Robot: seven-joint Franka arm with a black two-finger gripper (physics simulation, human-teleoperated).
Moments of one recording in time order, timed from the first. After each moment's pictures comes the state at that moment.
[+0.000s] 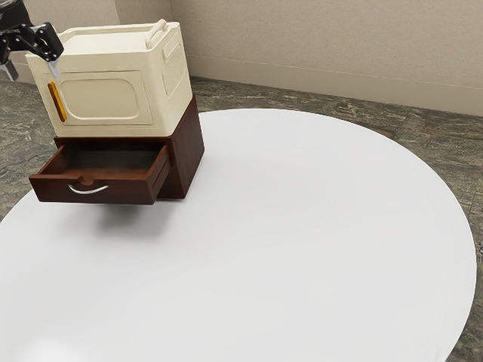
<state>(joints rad) -0.27 -0.08 0.58 -1.43 0.05 1.50 -0.08</state>
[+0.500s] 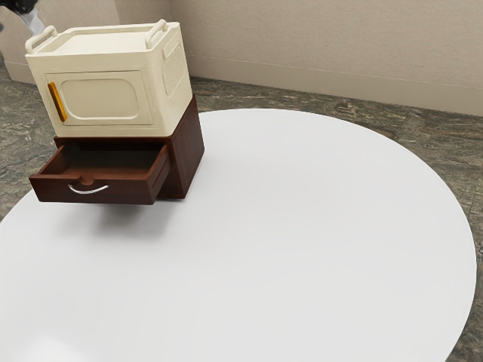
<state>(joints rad) -0.11 -0.41 0.16 -1.46 0.04 1.41 -0.04</state>
